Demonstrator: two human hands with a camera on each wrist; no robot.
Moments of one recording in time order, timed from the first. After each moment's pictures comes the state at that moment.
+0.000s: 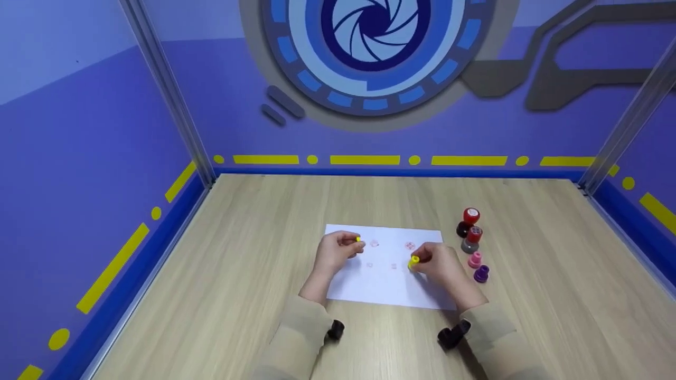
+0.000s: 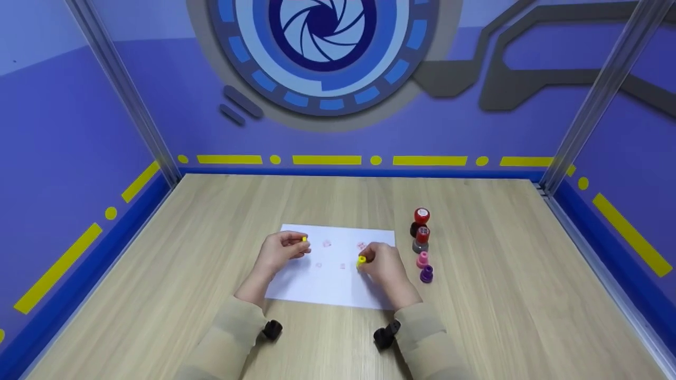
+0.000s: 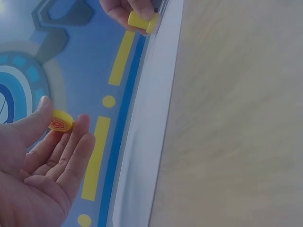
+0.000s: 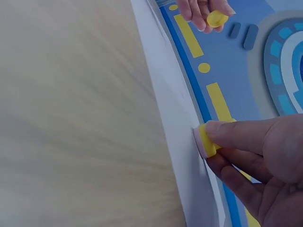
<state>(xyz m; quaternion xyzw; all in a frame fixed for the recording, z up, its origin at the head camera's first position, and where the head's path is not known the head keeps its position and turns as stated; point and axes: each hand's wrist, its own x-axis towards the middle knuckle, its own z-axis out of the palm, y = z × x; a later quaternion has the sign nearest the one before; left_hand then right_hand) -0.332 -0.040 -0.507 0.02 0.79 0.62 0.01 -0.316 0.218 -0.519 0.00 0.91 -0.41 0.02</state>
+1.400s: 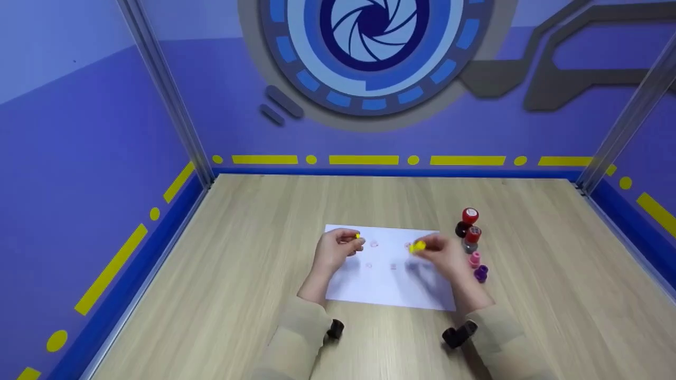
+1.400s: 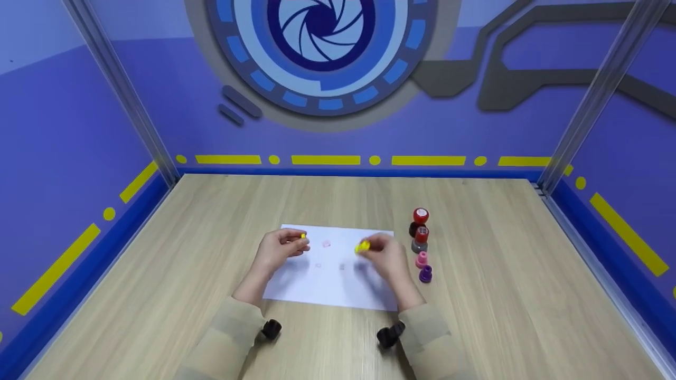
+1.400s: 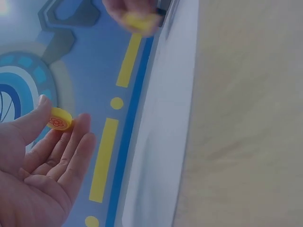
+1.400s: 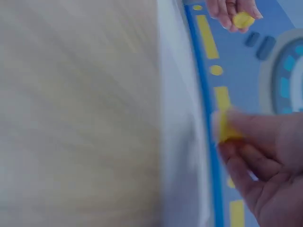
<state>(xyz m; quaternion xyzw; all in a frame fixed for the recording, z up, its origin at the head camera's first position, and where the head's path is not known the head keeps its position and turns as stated) -0.331 -0.041 -0.498 0.04 0.77 0.64 0.01 -0.312 0.223 -0.497 0.03 0.84 -0.54 -0.02</state>
